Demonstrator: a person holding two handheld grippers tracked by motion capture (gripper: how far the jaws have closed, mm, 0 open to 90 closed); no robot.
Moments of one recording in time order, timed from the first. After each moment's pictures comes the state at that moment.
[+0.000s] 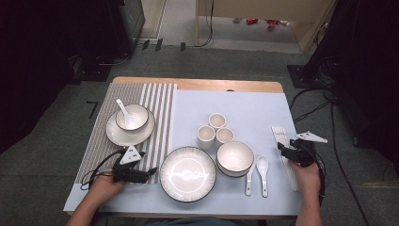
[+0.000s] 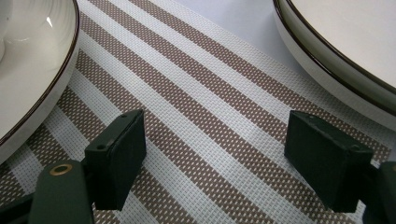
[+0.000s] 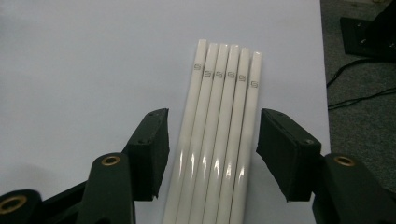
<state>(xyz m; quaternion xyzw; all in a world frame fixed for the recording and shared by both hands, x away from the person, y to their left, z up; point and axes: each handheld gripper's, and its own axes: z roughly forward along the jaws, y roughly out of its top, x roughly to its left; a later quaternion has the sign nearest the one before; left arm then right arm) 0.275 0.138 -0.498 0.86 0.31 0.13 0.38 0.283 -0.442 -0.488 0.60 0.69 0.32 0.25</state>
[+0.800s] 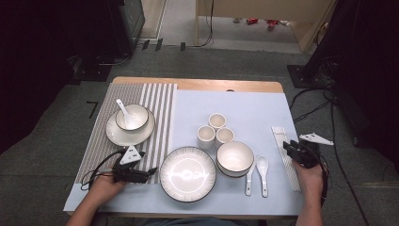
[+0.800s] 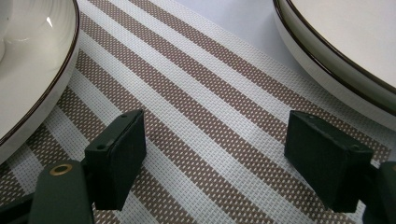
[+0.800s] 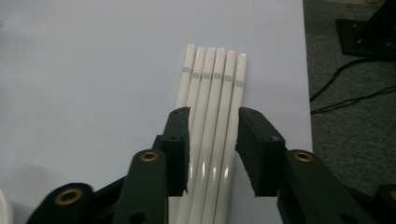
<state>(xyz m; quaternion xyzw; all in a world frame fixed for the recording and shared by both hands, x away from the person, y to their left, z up) 0.275 0.138 -0.498 0.86 0.31 0.13 0.38 0.276 -0.451 -0.486 0.61 0.67 0.34 0.25</state>
